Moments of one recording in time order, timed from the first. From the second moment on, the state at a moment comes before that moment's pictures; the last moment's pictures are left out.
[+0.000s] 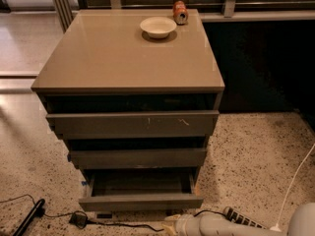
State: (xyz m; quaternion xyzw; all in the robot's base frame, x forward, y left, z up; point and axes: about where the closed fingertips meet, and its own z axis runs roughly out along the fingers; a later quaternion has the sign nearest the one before) arm 0.438 -0.044 0.193 -0.34 0.85 0.28 0.30
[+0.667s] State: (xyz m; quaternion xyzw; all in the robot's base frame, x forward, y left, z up) arm 0.441 -0.043 0.188 -0.34 0.85 0.27 0.31
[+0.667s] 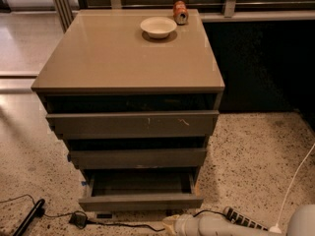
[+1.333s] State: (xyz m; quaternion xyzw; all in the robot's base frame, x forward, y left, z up) arm 0.496 -0.028 0.177 -0.33 0.83 0.23 0.40
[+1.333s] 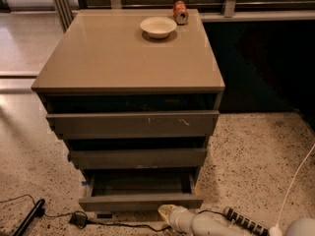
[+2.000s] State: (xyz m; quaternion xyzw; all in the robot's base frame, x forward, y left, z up) arm 0.524 -0.017 0.183 -0.33 0.81 0.20 0.44
